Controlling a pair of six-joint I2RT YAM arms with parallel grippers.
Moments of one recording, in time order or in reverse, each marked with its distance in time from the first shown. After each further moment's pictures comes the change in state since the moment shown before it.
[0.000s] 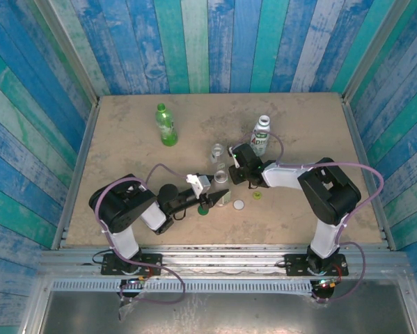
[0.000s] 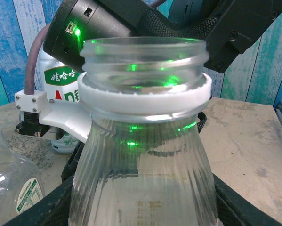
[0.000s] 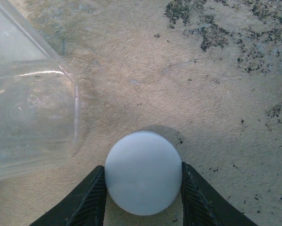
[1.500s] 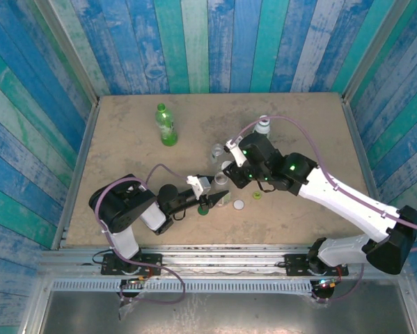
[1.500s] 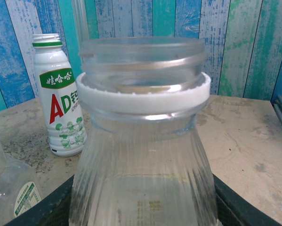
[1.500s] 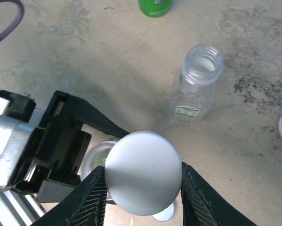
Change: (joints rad) left arm 0.000 0.000 -0.004 0.003 0.015 0.036; right arm 0.243 -0.519 0.304 -0.690 -0.075 -0.018
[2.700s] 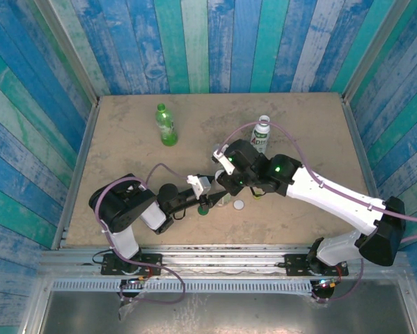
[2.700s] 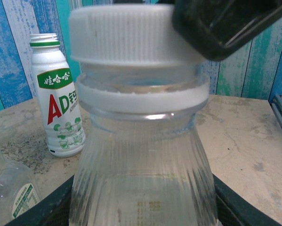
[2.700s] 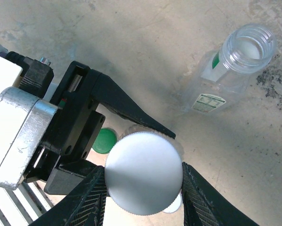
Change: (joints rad) left arm 0.007 0.003 0.008 -0.005 0.019 0.000; right arm 0.073 0.079 0.022 -0.038 0.025 -0.040
